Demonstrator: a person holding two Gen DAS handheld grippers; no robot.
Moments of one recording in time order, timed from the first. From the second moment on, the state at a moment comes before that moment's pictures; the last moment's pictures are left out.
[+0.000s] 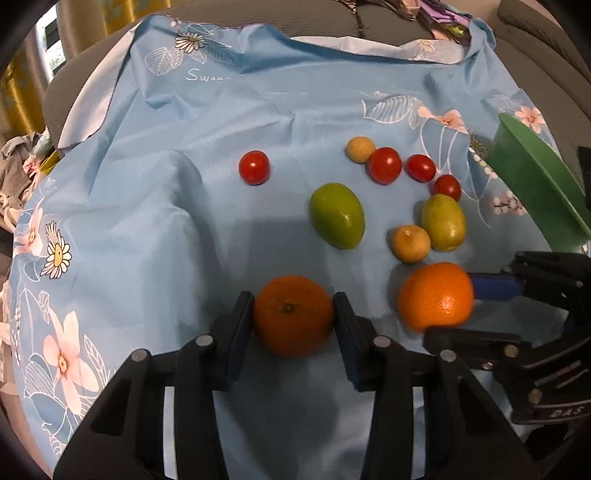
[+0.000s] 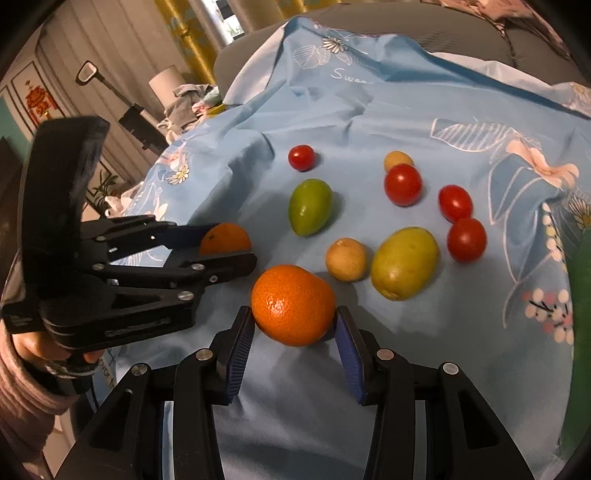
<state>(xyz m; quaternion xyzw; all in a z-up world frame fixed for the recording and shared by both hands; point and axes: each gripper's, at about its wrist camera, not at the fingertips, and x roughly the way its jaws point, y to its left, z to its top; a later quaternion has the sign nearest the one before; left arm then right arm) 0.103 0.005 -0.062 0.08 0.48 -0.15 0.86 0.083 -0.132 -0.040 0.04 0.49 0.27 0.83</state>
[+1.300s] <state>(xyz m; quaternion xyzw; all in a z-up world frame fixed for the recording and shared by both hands) 0.080 0.015 -0.041 0.01 0.48 -0.15 0.86 0.116 -0.124 -0.046 0.05 0.49 0.23 0.84</state>
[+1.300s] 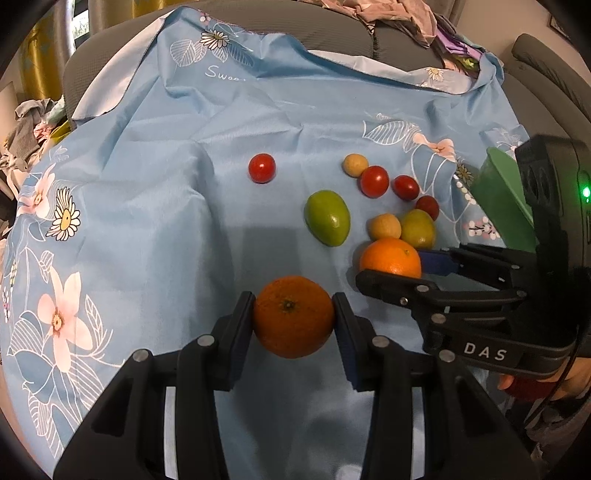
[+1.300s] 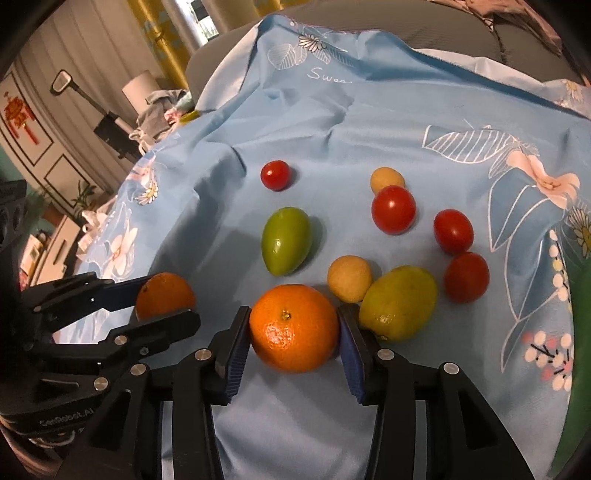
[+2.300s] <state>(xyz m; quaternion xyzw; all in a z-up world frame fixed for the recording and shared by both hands) 0.076 -0.230 0.023 0.09 0.41 -0.34 0.84 0.028 -0.349 0.030 0.14 0.39 0.03 0.91</state>
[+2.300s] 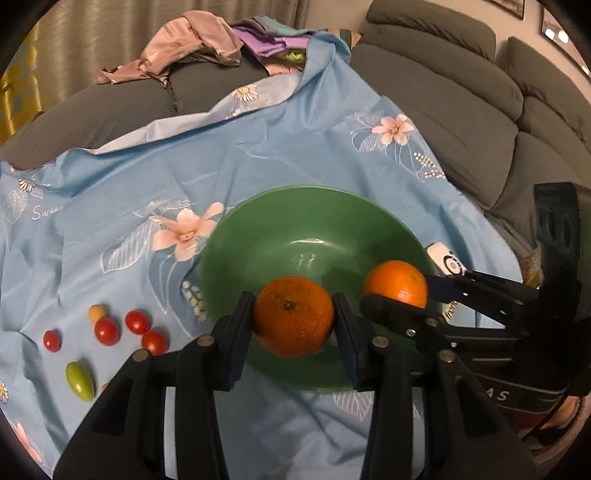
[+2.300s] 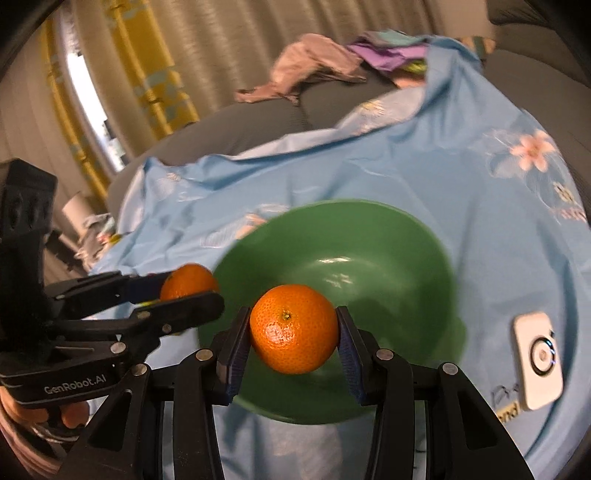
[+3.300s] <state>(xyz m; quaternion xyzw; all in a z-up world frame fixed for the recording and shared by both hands) 0.042 -0.132 0.021 0.03 0.44 -0.23 0.87 -0.012 -0.337 0.054 0.12 0.36 0.04 0.93</state>
